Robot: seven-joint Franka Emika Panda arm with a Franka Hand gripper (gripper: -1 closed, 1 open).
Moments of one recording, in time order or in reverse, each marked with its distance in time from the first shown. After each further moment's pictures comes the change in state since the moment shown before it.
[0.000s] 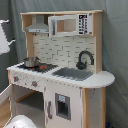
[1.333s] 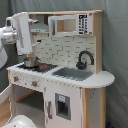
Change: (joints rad) arm 0.006 0.078 -0.181 -0.175 -0.172 -0.071 0.107
